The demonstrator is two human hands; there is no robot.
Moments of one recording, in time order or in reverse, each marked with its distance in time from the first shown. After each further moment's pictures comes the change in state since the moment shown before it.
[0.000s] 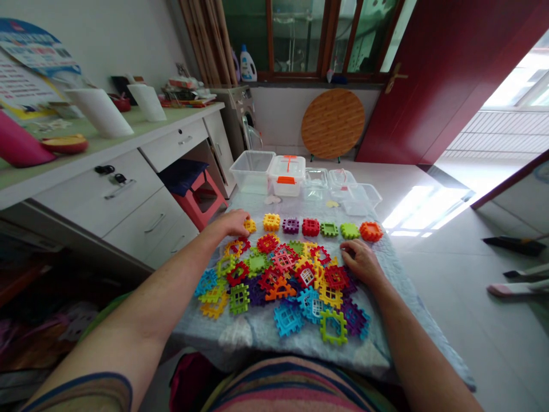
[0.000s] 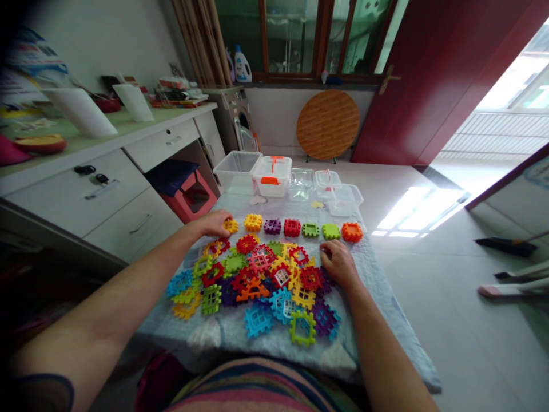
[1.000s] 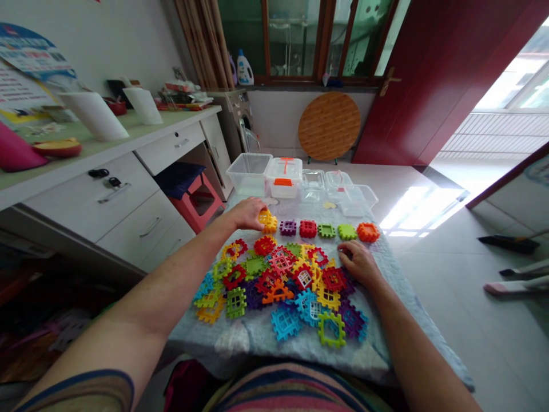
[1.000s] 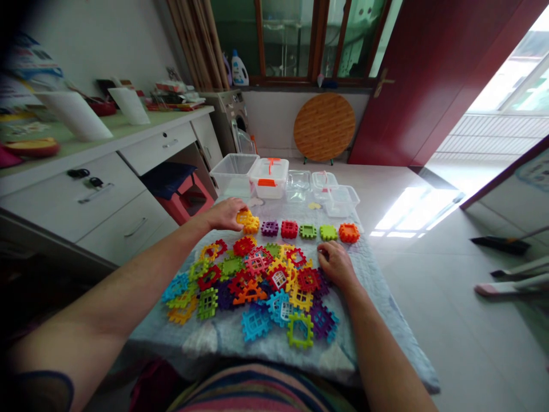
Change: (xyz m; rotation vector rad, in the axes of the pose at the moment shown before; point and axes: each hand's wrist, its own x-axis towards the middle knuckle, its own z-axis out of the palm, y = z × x) left_hand 0.012 0.040 -0.043 0.012 0.249 0.330; right_hand 0.000 0.000 -0.001 0.020 0.002 -0.011
